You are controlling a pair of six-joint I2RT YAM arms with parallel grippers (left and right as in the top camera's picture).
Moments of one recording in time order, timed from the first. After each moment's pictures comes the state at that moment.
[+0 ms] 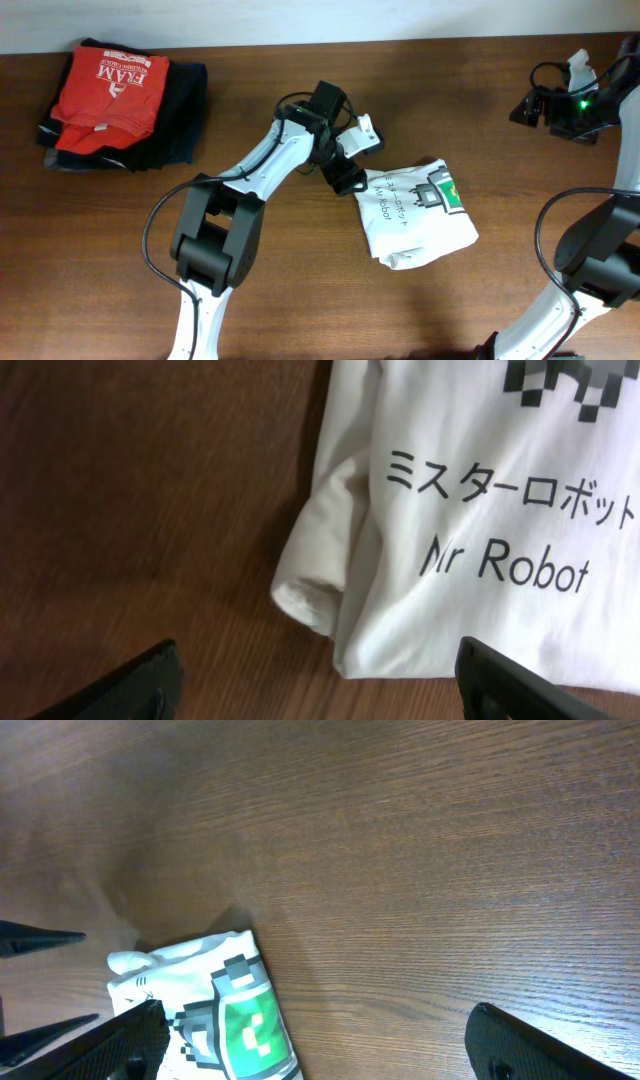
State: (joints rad) left arm -0.51 2.27 1.79 -0.80 0.48 0.60; right arm -0.45 2.06 1.99 -1.28 -0.44 -0.22
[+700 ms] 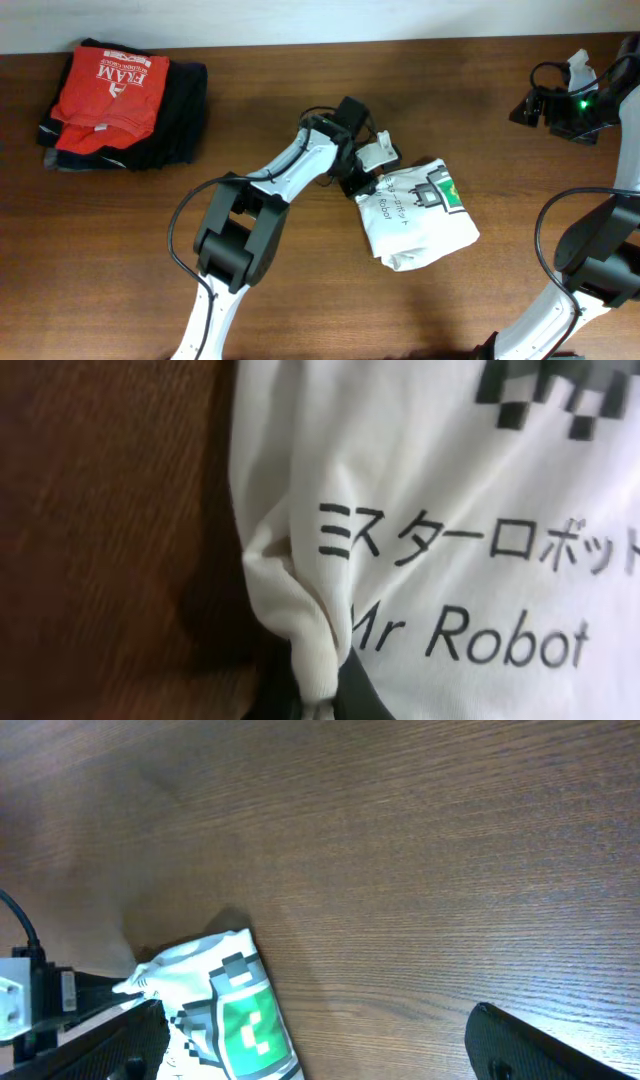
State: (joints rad) left arm -0.59 2.37 1.83 -0.81 0.47 0.55; right arm -0.45 2.06 1.99 -1.28 -0.44 -0.22
